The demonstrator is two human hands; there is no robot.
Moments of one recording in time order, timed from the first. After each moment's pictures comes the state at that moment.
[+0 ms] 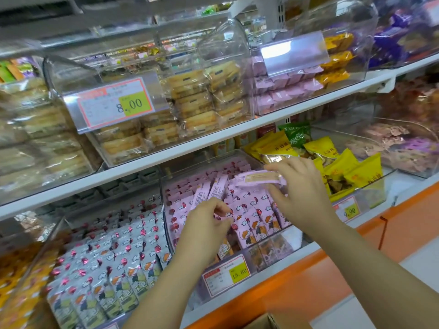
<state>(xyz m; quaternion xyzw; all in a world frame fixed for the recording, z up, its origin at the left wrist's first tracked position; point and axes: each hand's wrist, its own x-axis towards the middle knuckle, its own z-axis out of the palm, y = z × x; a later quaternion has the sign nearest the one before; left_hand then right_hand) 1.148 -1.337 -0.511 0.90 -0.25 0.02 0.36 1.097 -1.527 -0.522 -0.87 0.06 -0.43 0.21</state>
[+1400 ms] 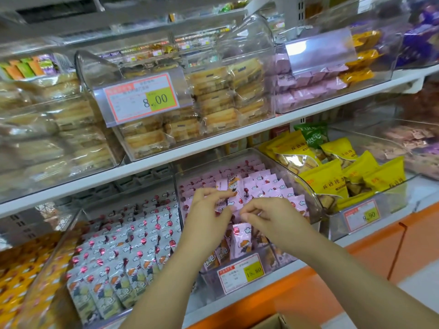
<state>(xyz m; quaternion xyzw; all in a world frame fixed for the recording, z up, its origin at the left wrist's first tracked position) 1.162 -1.319 -0.505 0.89 -0.26 0.05 0.36 1.100 -1.465 -0.521 -0.88 -0.02 -0.16 0.45</state>
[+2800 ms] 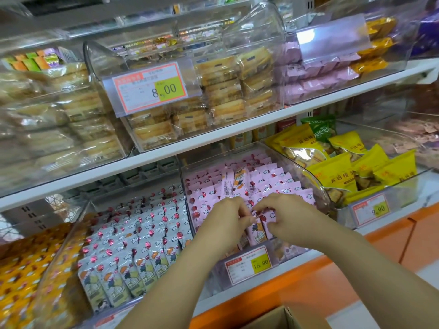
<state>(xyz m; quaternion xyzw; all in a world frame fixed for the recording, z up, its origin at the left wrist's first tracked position) 1.149 -1.333 -0.504 0.92 -0.25 -0.09 0.28 1.097 -1.479 -0.521 -0.96 -0.02 -0.06 0.27</state>
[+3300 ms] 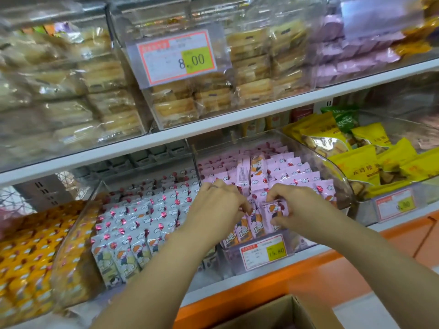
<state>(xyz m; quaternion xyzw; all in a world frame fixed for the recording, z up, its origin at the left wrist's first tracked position) 1.167 -1.293 -0.502 0.91 -0.40 0.09 -0.02 1.100 -1.468 -0.528 -0.96 -0.02 -0.08 0.28</state>
